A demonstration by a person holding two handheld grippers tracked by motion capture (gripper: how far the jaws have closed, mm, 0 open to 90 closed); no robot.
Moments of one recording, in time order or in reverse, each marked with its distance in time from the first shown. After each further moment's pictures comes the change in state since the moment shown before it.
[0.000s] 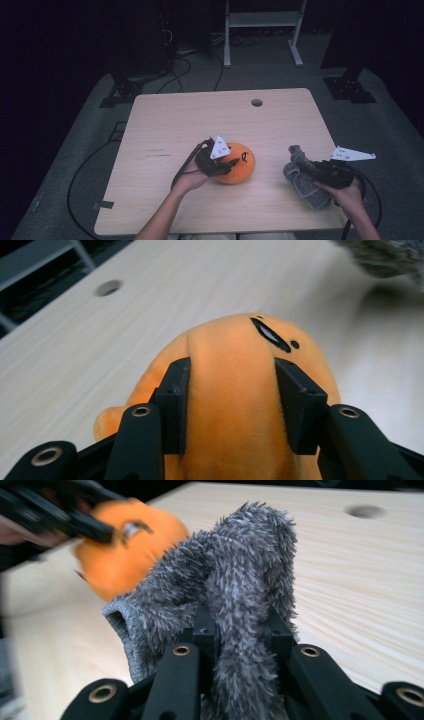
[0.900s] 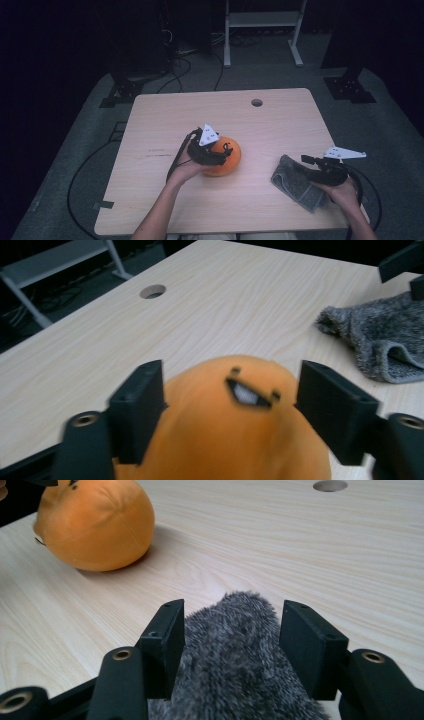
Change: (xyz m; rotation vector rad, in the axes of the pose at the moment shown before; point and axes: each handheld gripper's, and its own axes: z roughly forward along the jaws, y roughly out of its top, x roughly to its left) left arm 0.029 -0.002 -0.003 -0.077 0.042 -0.129; right arm -0.013 -0.010 0.020 0.030 -0.075 -0.003
